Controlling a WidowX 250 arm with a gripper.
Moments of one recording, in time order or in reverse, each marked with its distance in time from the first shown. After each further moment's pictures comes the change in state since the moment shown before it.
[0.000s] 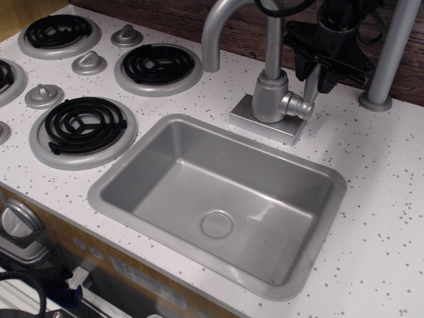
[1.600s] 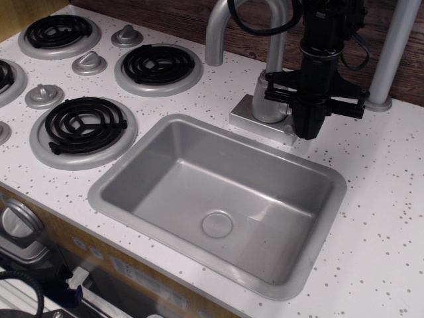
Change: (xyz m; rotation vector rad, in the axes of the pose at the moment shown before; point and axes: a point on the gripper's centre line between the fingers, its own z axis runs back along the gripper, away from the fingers) arm -0.051 -0.012 -0.003 -0.142 0.217 0.221
